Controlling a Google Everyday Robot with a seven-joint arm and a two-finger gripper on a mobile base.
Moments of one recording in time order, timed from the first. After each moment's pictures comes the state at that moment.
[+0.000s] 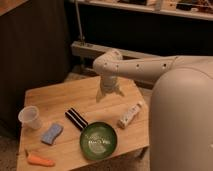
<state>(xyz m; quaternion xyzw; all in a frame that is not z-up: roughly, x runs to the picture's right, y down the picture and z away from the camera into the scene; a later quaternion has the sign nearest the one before) 0.025 0.043 0.783 -0.23 0.21 0.59 0.74</state>
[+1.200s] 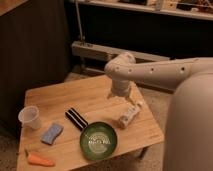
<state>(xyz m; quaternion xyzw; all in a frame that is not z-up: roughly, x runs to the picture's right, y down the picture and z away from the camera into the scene) 0.096 0.059 0.761 -0.13 0.26 0.80 0.53</state>
